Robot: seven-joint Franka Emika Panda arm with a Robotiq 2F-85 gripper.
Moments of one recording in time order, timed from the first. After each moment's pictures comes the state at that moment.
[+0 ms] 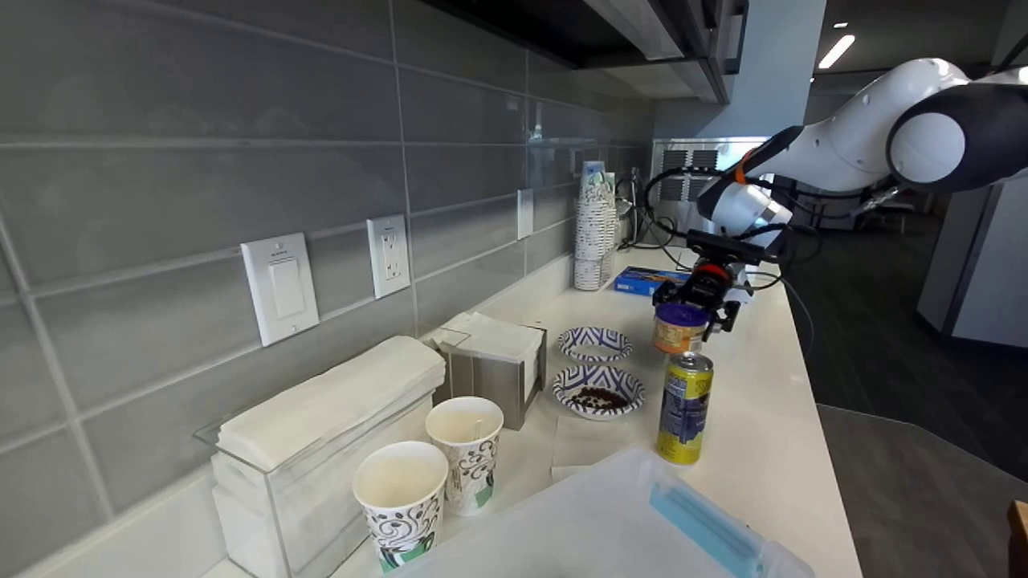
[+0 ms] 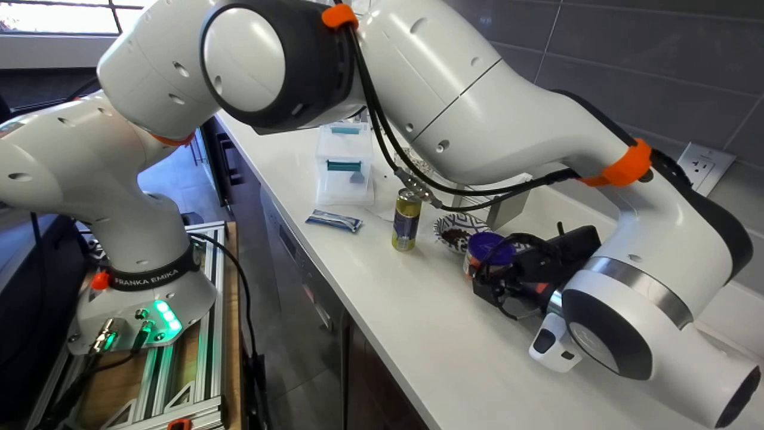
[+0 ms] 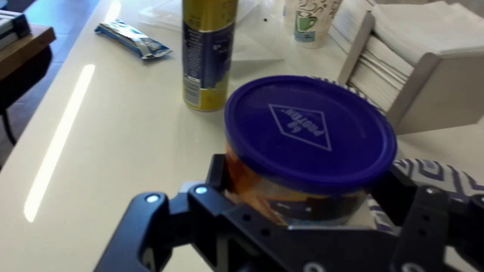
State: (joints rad) arm -0.52 0.91 -0.27 -1.31 0.99 1.24 0.49
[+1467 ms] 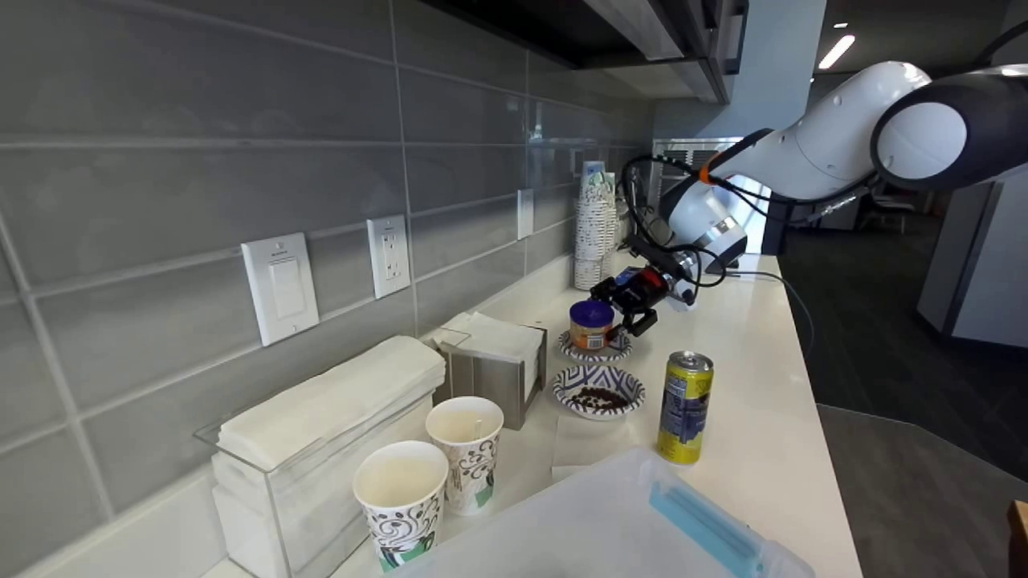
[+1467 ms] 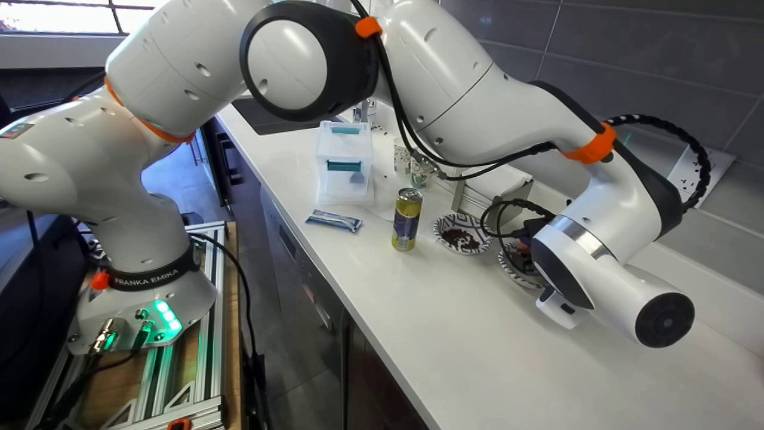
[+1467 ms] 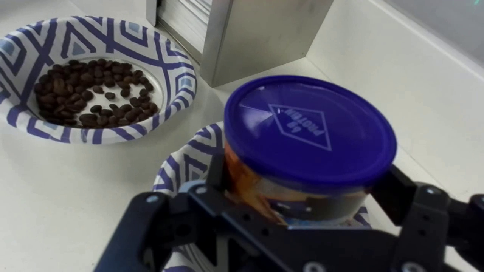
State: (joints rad) arm -0.40 0.91 -0.18 -1.36 1.28 1.79 0.60
